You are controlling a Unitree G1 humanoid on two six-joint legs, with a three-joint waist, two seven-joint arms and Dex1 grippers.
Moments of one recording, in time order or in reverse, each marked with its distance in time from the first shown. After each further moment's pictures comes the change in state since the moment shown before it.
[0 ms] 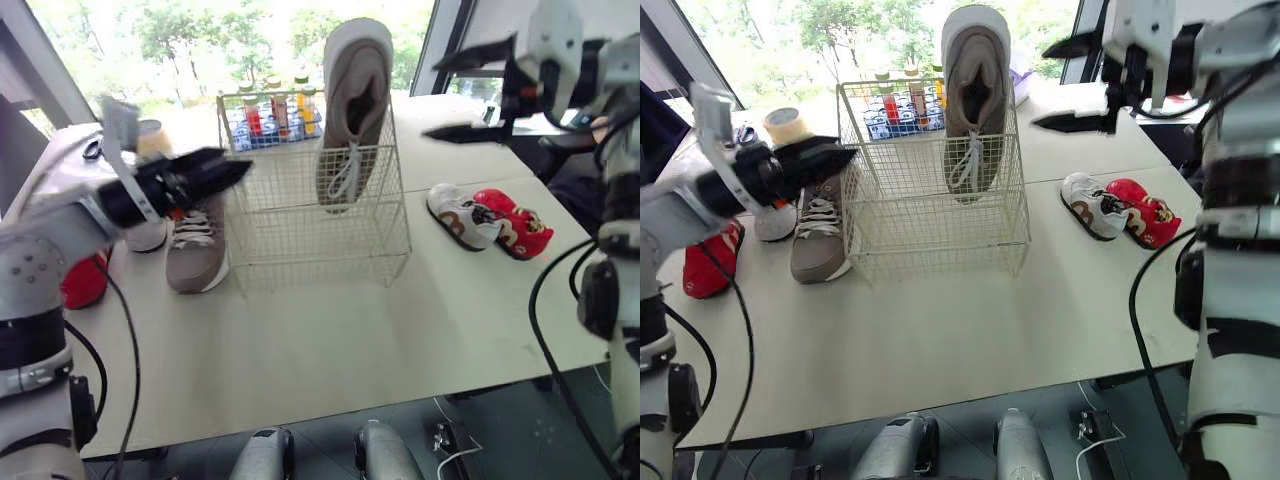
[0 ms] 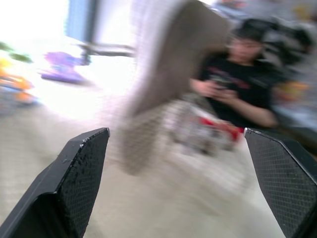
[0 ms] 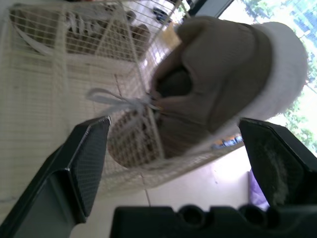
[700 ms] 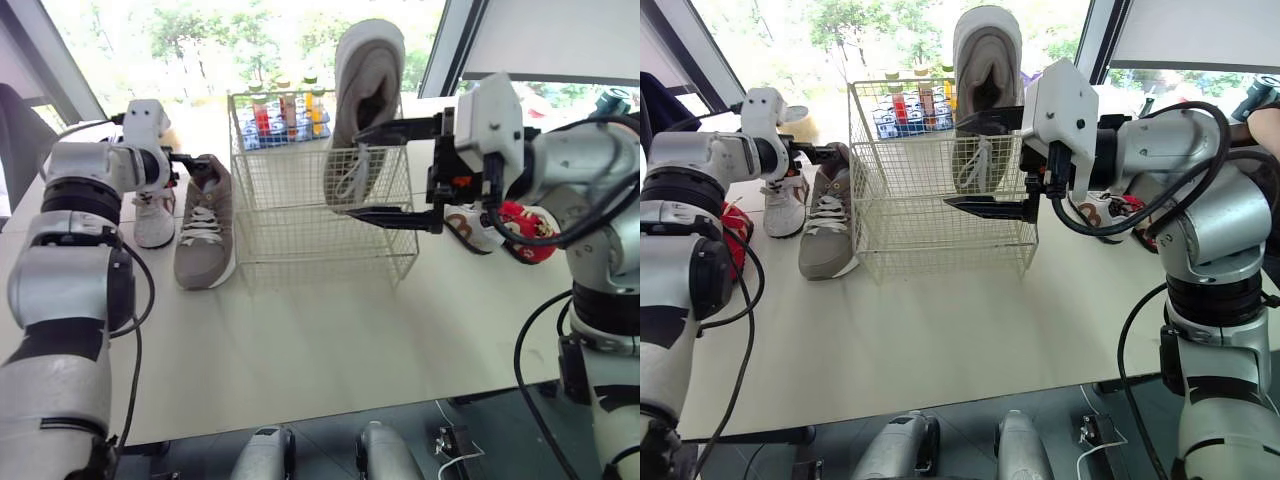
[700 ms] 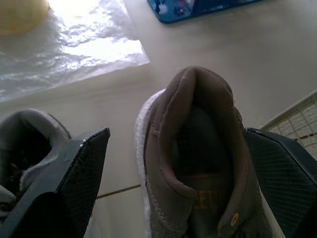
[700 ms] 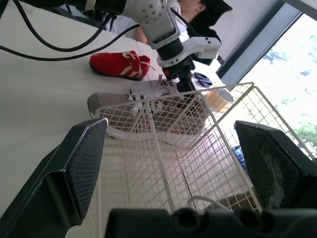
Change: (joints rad) left arm -0.666 -0.149 -0.332 1.254 0.791 -0.178 0.000; right arm 0.246 0.028 0.001 -0.663 0.273 0.418 -0.356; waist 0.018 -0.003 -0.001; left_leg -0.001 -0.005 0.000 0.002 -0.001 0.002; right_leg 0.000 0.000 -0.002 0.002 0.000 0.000
